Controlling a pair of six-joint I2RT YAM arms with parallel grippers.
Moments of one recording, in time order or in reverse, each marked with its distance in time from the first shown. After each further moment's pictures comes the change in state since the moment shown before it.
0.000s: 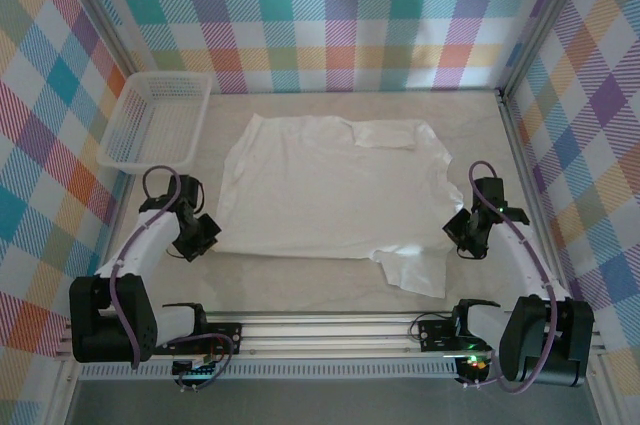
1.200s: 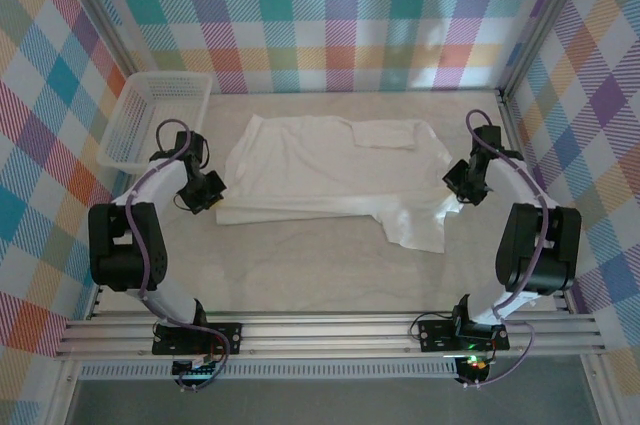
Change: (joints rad) left arm 0.005 0.415 0.344 0.099 0.028 0.108; right arm -0.019 0.515 0.437 0.097 -0.027 -0.052
